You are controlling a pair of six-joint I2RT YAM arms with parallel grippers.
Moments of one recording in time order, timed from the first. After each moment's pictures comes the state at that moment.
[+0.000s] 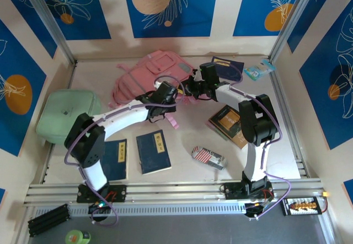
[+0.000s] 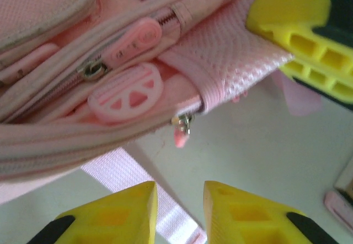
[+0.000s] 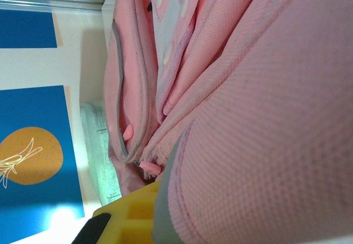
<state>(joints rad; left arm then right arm) -0.74 1.77 1.31 -0.44 -0.29 -0.67 0.37 1.95 1.34 -0.05 -0.66 1.00</state>
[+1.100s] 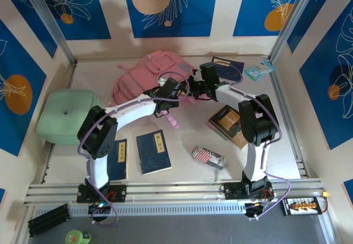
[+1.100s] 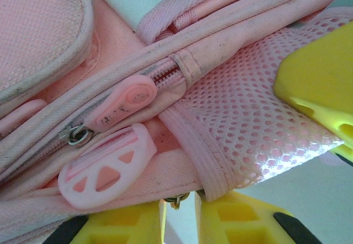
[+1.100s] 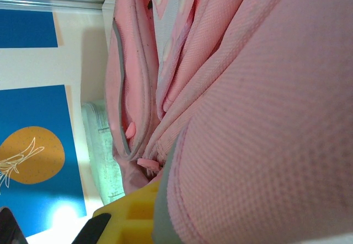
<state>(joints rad) -0.72 1.91 1.43 -0.46 -0.36 -0.66 0.37 1.95 1.34 -0.05 -0.67 1.00</state>
